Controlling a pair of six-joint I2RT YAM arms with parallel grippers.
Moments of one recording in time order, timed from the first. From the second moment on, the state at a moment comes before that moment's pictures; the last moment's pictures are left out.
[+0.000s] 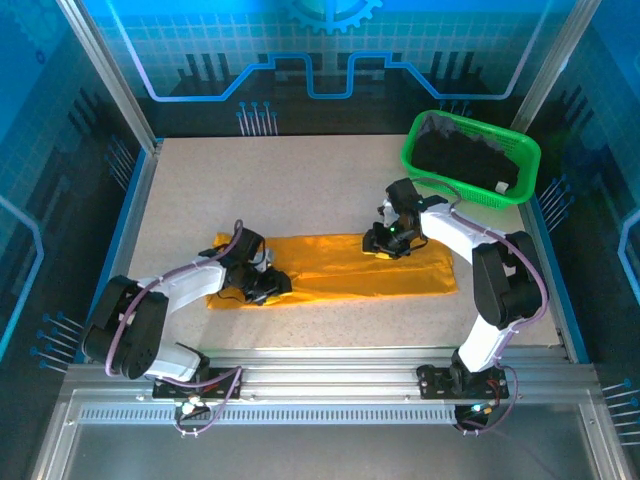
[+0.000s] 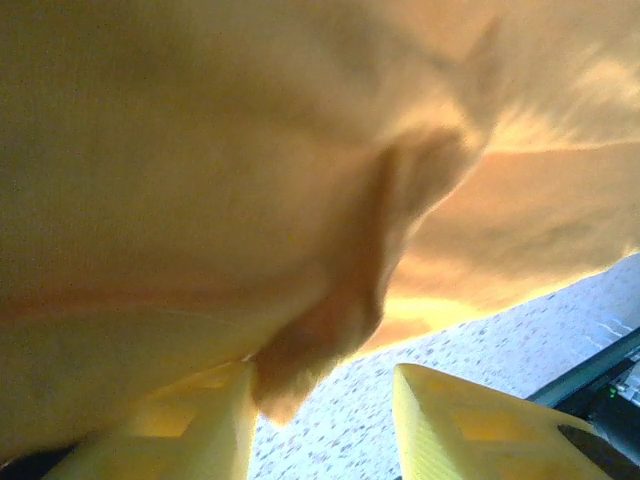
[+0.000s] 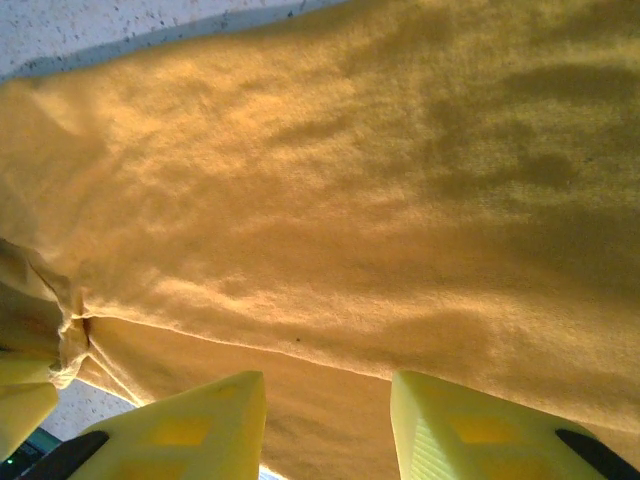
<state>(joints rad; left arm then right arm) -0.37 1.42 0.64 -0.44 0.52 -0.74 0.35 1.73 1.16 -0.71 -0.40 0.49</state>
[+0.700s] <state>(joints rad) -0.09 1.20 0.68 -0.63 0.30 -0.85 0.40 1.73 1.14 -0.70 -0.40 0.50</state>
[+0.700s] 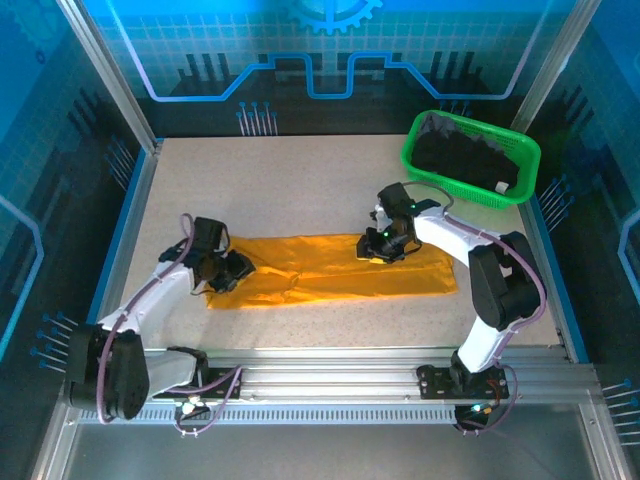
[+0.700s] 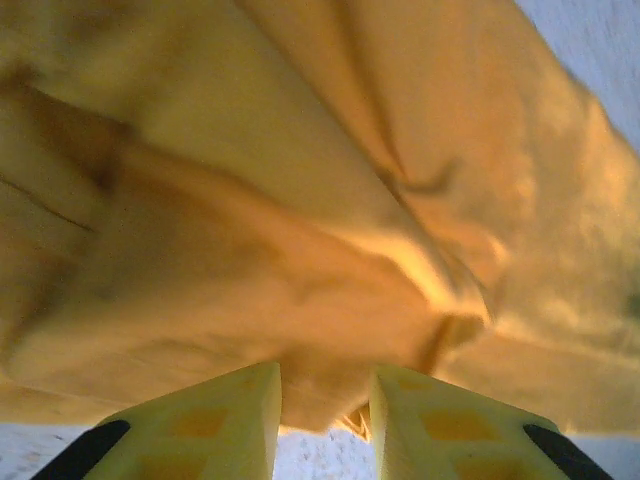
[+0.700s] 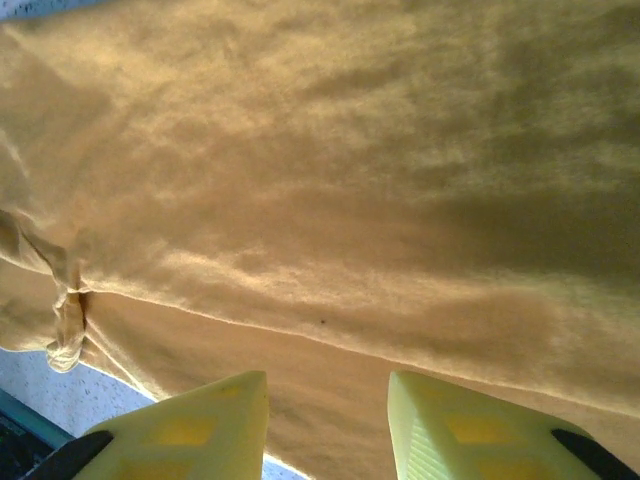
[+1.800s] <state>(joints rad) 0.01 1.80 1.12 -0.72 0.17 -0.74 0.17 1.71 1.12 -0.78 -0.31 0.44</state>
